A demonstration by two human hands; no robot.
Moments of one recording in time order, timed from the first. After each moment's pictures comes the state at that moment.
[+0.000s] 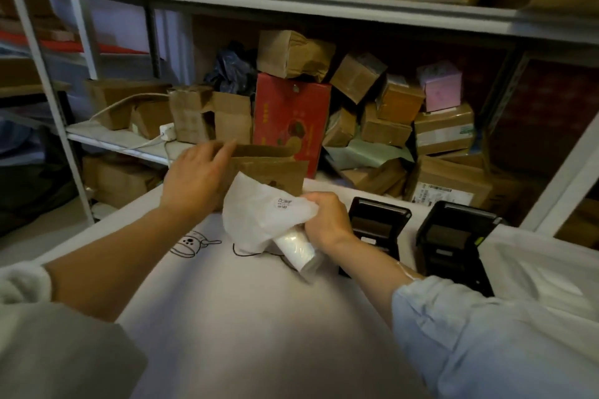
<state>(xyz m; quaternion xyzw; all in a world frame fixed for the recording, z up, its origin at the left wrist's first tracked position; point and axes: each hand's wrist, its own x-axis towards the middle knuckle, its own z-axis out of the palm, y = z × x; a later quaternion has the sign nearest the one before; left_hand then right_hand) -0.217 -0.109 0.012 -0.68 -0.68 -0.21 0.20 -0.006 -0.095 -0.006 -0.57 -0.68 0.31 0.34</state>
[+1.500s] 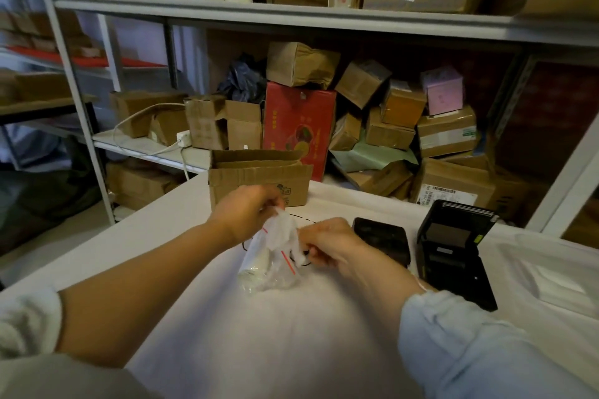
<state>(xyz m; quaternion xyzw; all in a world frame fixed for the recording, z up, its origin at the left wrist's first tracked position) -0.161 -0.142 0.011 -0.76 -0.60 -0.27 -0.03 0.007 -0.130 -0.003 -0.59 -0.55 0.51 0.28</state>
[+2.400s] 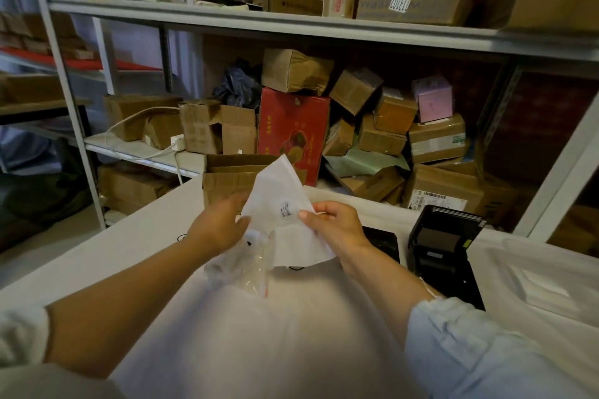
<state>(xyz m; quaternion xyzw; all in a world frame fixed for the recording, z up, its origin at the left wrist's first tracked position) -0.177 -0.141 -0.012 -0.62 -0.72 -0.29 -0.12 0.019 -0.132 0.012 -0.53 -0.57 0.46 0.43</state>
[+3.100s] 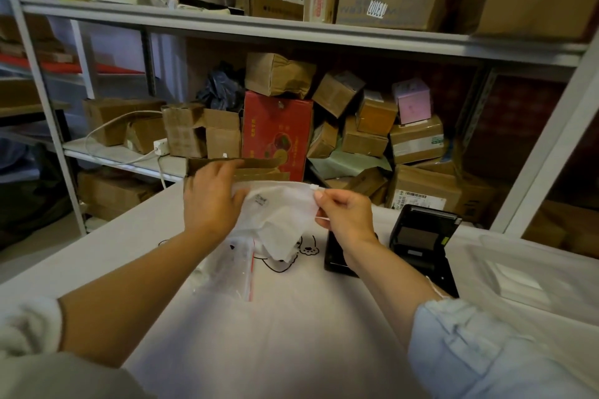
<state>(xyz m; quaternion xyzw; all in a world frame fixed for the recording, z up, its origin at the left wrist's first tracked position) -0.153 -0.132 0.016 -0.61 -0.68 -0.38 0.11 0.048 -0.129 0.028 -0.49 -0.55 0.41 0.54</state>
